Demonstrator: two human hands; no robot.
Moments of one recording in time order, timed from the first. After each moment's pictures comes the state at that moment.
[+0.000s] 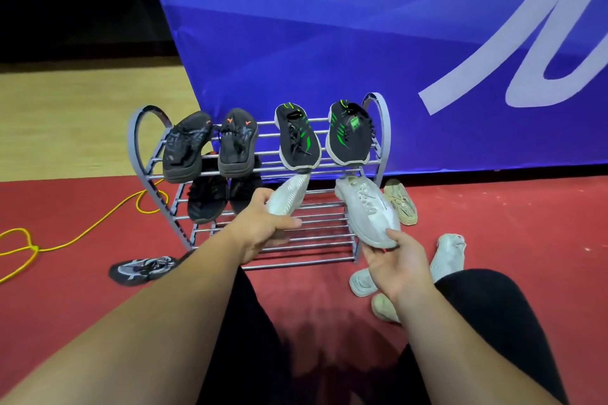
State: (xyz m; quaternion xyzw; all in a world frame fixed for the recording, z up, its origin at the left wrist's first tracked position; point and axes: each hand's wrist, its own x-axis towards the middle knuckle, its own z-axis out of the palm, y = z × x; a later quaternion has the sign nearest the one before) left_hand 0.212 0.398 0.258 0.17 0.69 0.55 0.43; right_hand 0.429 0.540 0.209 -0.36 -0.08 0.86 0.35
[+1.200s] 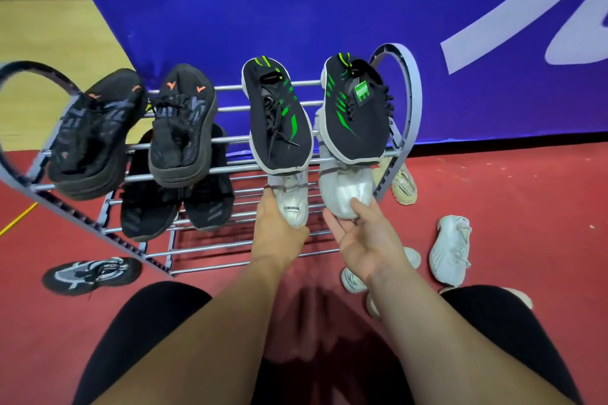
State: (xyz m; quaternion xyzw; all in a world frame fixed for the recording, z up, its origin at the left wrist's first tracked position) left_hand 0.183 0.518 0.114 0.22 0.84 0.44 0.23; right_hand 0.314 0.611 0.163 -0.38 -0.15 0.86 0.30
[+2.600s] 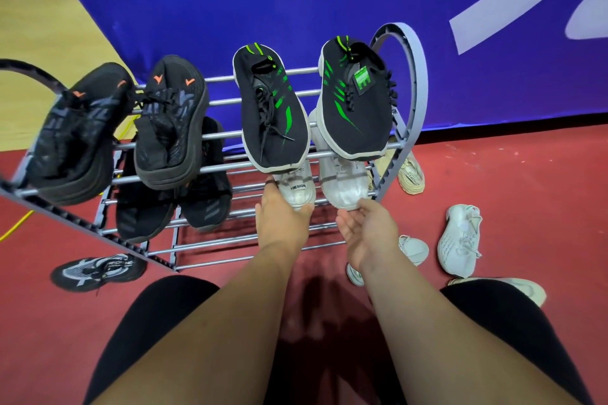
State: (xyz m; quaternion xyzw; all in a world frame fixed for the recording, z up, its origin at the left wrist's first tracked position) left_hand 0.185 0.549 0.120 0.18 0.86 0.43 0.20; right_hand 0.300 0.632 0.129 -0.55 -0.16 0.76 0.30
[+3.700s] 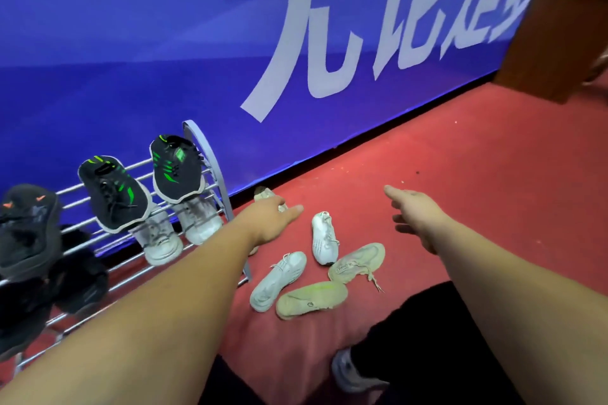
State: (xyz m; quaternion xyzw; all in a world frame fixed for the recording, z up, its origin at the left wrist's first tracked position) left_hand 0.399 0.589 0.300 0.62 0.72 0.11 0.28; right_hand 0.698 0.638 0.293 -0.66 -0.46 0.50 0.32
